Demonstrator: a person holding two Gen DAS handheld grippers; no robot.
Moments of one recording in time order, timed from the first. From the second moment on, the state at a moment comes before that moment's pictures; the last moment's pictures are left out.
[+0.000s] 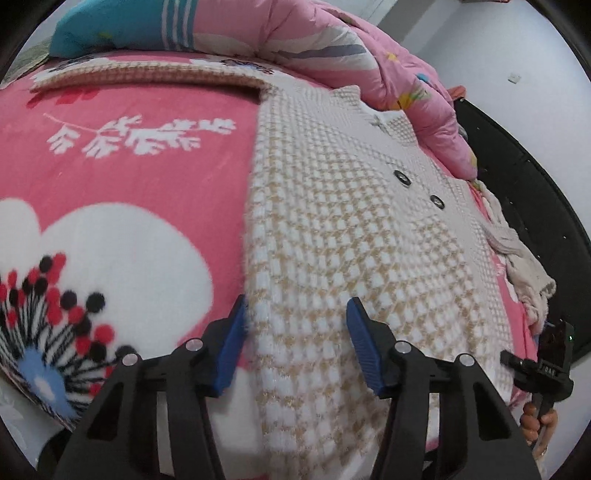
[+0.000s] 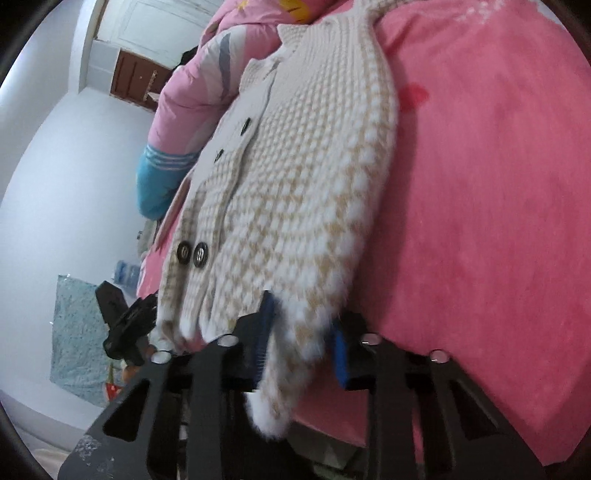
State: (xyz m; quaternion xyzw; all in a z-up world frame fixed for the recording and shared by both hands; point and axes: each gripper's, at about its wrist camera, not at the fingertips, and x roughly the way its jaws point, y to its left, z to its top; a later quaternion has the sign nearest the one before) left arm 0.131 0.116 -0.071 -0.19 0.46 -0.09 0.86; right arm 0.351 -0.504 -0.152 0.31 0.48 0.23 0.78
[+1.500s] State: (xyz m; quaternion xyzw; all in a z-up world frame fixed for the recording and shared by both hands) left arm 0.069 0.138 -0.008 -0.08 0.41 0.01 0.91; right arm 0.370 -0.434 -0.024 0.03 0.38 0.15 0.91
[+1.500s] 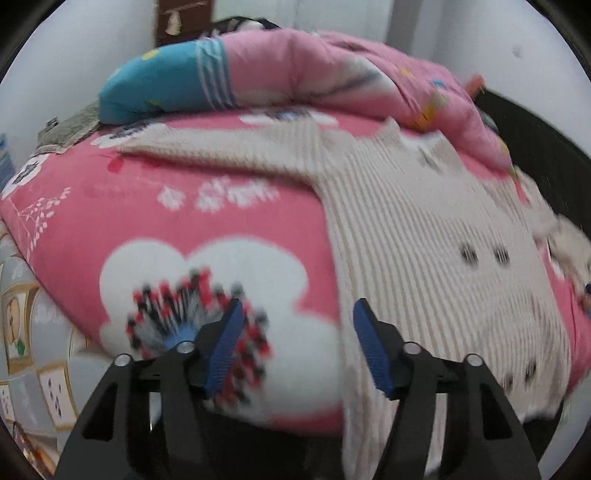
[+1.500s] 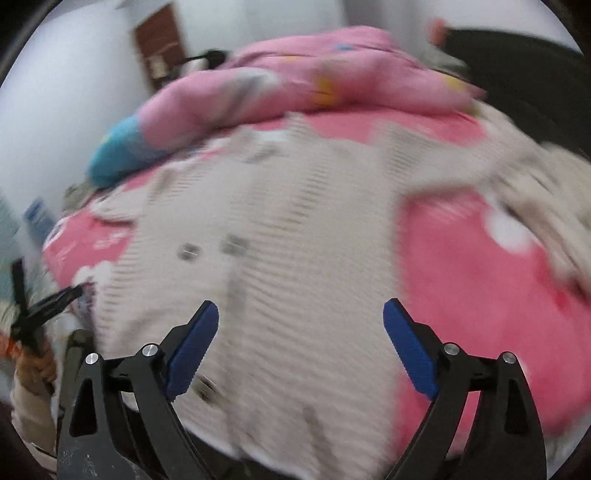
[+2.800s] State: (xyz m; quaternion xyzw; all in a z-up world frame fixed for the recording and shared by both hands) left arm 0.214 0.018 0.084 0.21 0.22 0.05 0.95; right arm 0.447 -0.356 -0.062 0.05 0.44 0.23 0.87
